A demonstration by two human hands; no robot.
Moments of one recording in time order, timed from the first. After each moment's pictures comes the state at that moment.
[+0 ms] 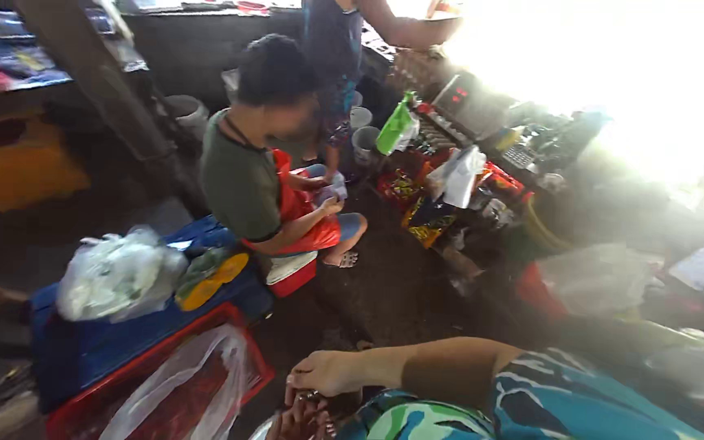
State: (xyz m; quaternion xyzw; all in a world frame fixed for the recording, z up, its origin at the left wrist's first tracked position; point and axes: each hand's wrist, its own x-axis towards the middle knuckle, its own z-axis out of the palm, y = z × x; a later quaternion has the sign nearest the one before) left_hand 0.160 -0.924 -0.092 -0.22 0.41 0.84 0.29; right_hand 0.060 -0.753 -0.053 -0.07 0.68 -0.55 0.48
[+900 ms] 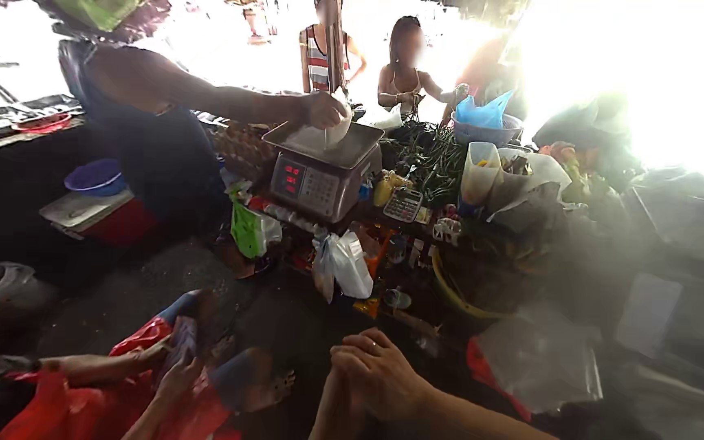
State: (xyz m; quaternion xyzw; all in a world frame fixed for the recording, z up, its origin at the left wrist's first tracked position) left_hand -0.067 -0.319 0.021 -0.04 0.38 0.82 0.44; right_hand -0.014 -0.211 0.011 -0.10 0.93 -0.17 -0.31
